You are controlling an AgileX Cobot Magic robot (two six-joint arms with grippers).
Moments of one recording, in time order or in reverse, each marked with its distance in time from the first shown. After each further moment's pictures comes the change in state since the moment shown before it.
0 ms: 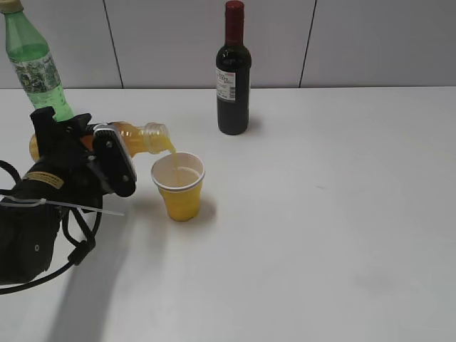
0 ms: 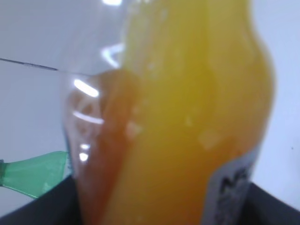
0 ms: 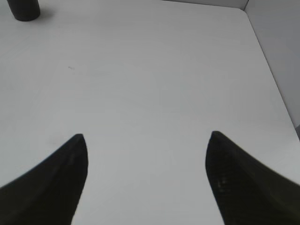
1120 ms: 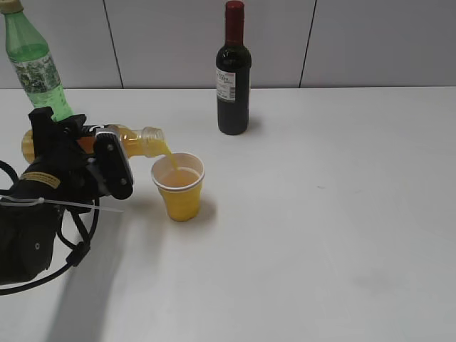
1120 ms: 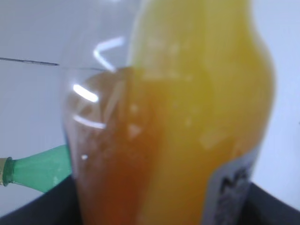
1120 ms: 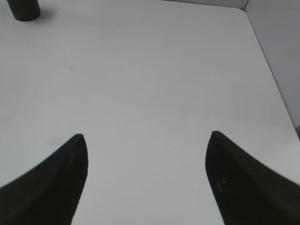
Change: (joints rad) left arm 0.000 0.000 0.000 -0.046 -0.001 0.091; right arm 0.000 0.000 0.000 0.000 0.000 0.000
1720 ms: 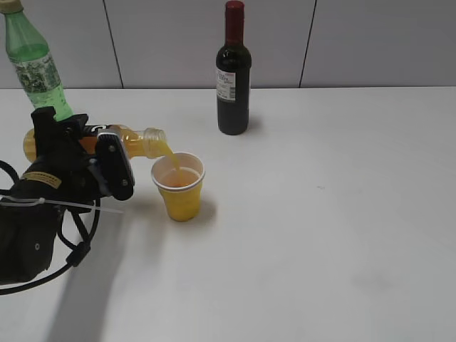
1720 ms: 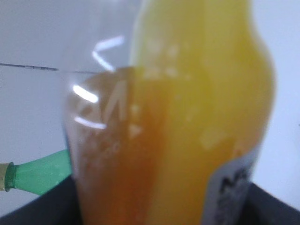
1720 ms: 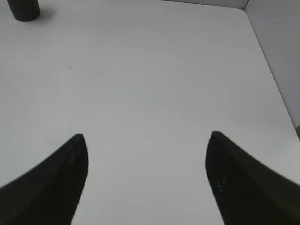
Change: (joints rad) left arm 0.000 0.000 0.000 0.011 0.000 0.010; right arm 0.000 0.000 0.000 0.000 0.000 0.000
